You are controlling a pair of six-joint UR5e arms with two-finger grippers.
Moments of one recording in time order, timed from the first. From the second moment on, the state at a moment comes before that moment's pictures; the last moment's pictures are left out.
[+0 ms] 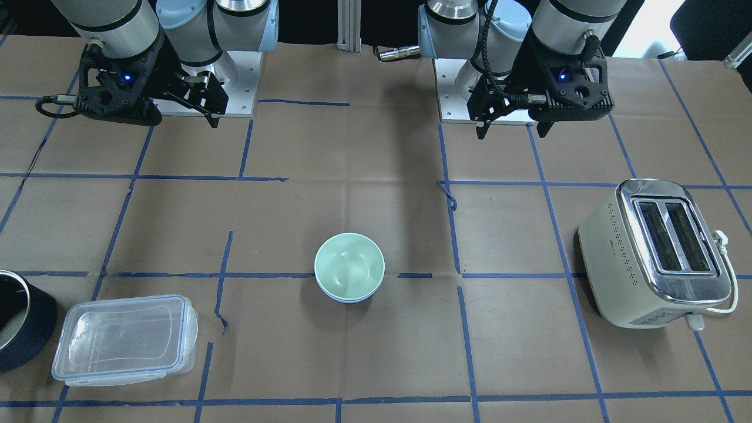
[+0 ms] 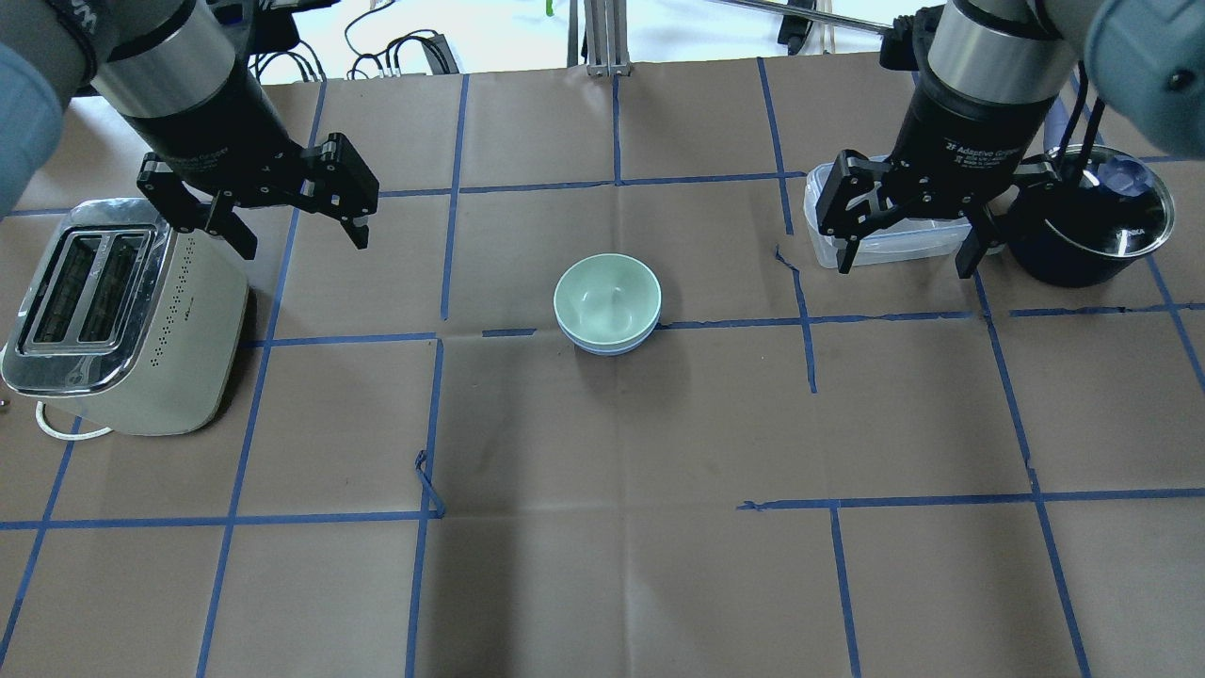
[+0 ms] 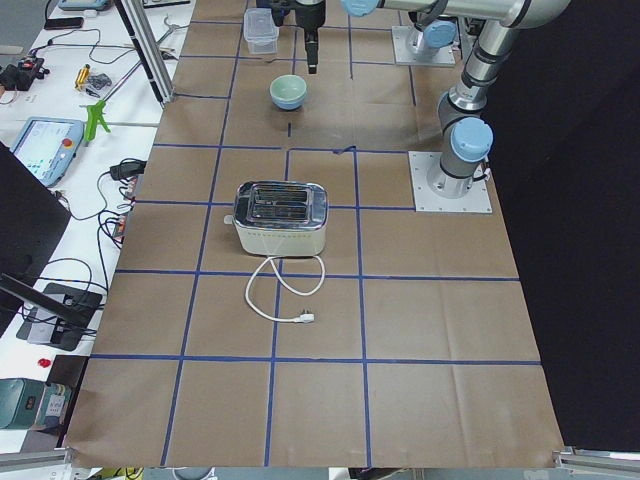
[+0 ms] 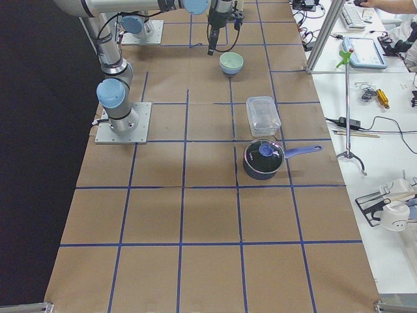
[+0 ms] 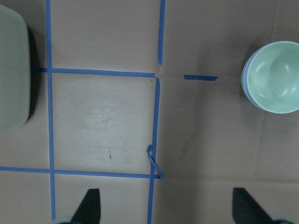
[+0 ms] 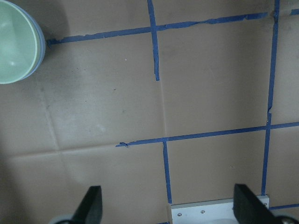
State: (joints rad) left arm -1.57 -1.54 -1.53 -1.67 1.57 -0.06; right arm 1.58 -1.59 1.55 -1.37 -1.57 0.13
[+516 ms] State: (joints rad) left arm -1.57 -1.54 -1.53 -1.67 1.57 -0.06; right arm 1.59 -1.59 1.56 -1.47 -1.57 0.13
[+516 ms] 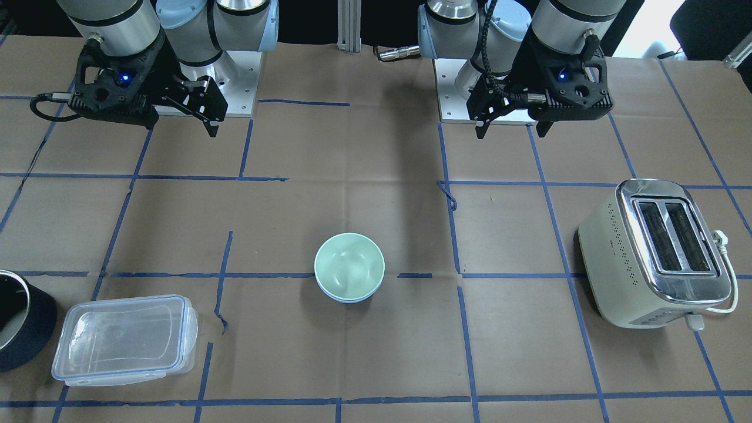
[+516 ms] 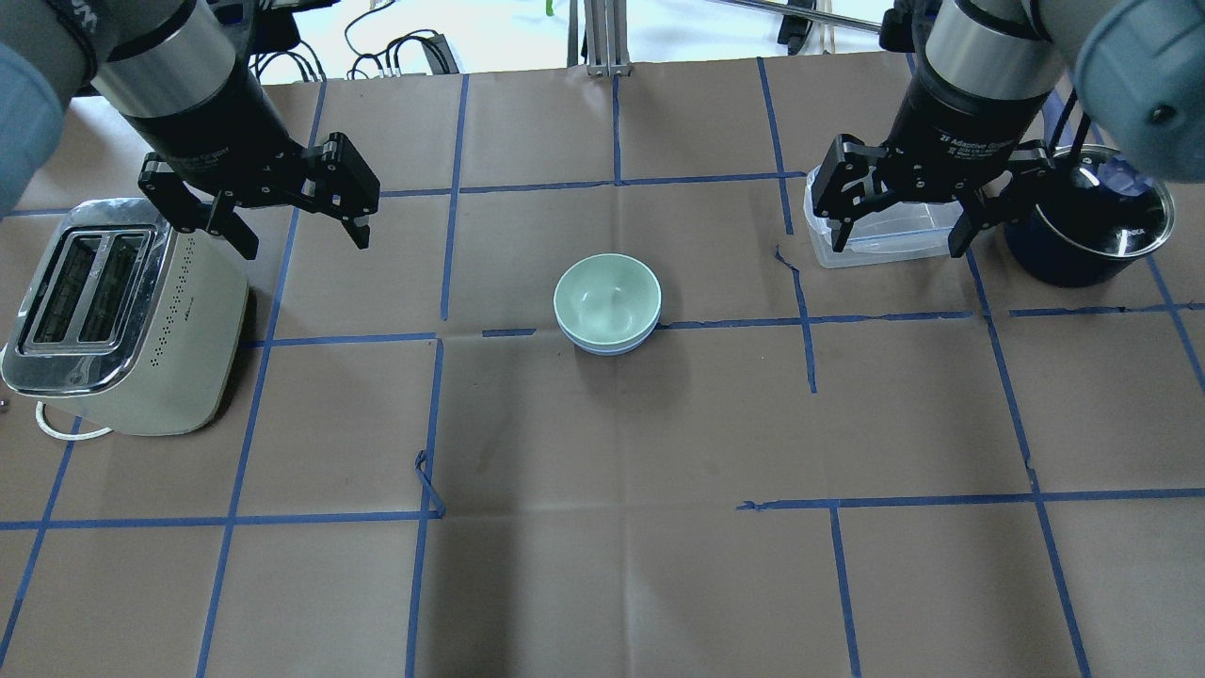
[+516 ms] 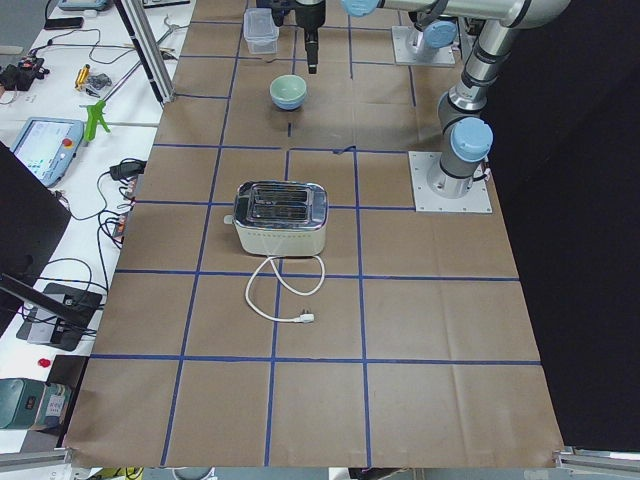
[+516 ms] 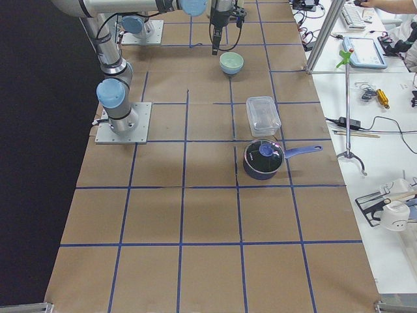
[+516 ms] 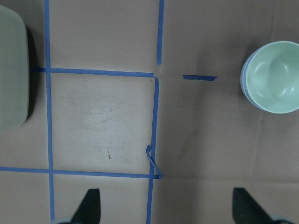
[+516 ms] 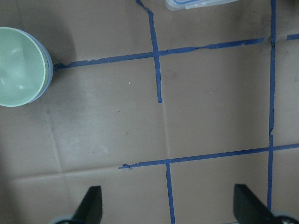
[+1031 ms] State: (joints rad) left arm -1.57 -1.54 -1.53 -1.67 1.57 -0.06; right arm 1.59 -1.58 1.56 -1.48 -1.57 0.13
